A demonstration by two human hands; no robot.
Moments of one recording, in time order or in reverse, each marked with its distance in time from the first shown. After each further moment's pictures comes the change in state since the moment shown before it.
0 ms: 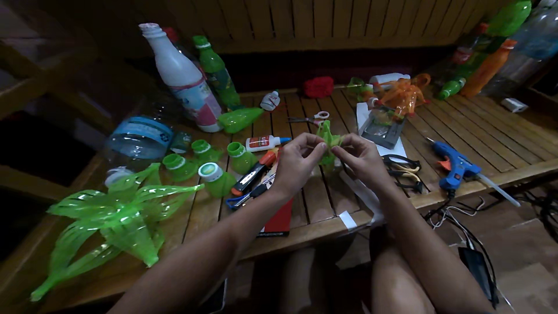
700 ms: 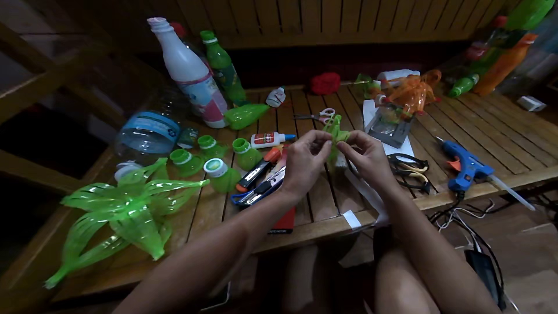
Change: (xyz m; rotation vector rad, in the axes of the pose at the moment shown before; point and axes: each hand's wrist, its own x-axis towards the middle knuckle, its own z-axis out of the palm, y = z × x) left_hand -0.001 0.003 0.011 0.224 0.080 0.054; right_hand 0.000 -0.002 0.005 -0.046 0.050 -0.014
